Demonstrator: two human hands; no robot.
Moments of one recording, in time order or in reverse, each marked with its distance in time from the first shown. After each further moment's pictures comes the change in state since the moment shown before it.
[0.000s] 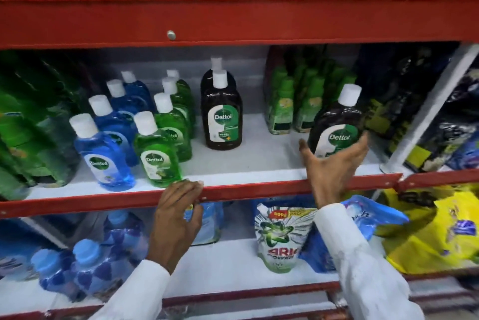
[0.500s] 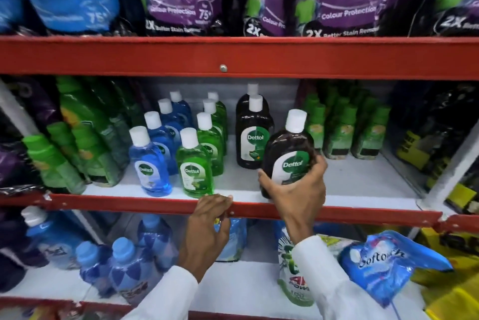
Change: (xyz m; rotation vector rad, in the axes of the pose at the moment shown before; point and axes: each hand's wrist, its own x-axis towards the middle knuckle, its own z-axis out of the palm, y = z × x) left_hand 0.004 0.017 -0.010 -0.090 -0.058 -0.088; right_hand -0.083 -0.071 0.029 0.126 -0.205 -0.093
